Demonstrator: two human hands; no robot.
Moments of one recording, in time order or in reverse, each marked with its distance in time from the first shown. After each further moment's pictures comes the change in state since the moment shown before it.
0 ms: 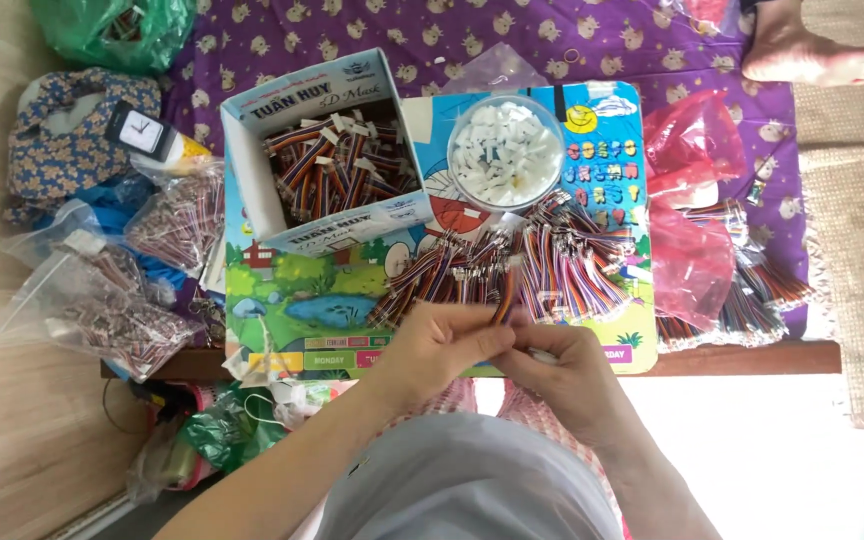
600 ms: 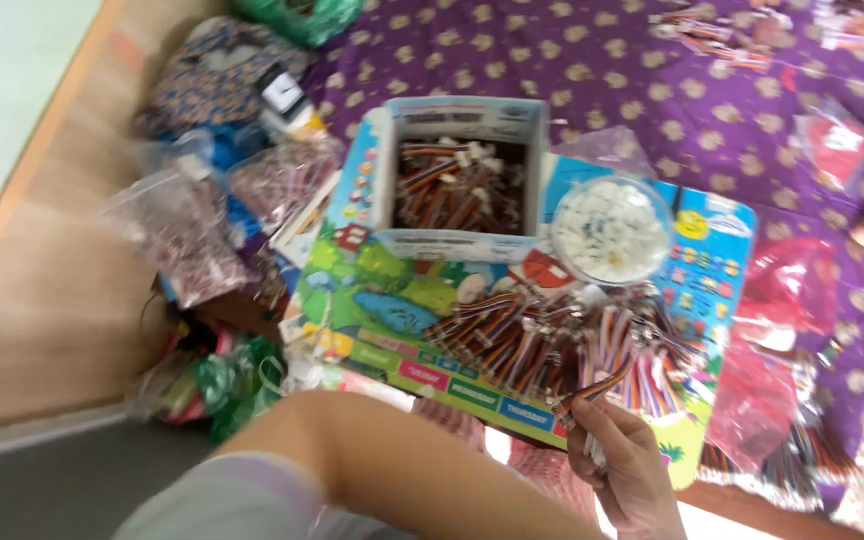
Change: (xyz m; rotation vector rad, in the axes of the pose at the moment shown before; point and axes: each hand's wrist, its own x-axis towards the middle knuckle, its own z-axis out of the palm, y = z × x) left_hand 0.005 0.026 0.022 0.569 0.114 0.274; right_hand 0.032 0.075 -0.027 0.382 0.015 0.244
